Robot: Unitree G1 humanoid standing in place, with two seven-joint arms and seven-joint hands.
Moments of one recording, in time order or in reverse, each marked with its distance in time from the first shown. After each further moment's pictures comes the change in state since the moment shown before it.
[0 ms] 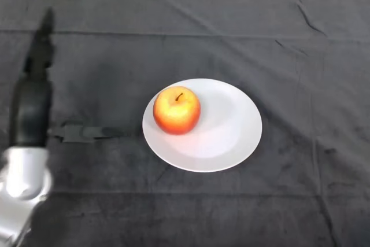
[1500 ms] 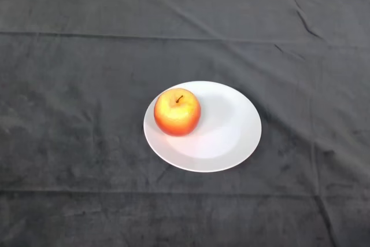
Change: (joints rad) left arm 0.316 0.011 0.606 0.101 -0.316 -0.242 -0.128; right arm 0.009 0.009 0.003 0.001 -0.001 0.010 0.000
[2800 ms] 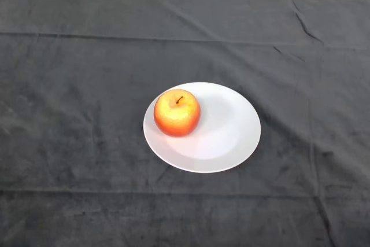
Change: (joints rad) left arm -0.011 -0.057 0.034 0.000 0.013 0.023 -0.063; right arm 0.000 0.000 0.000 0.001 0.000 0.000 0.000
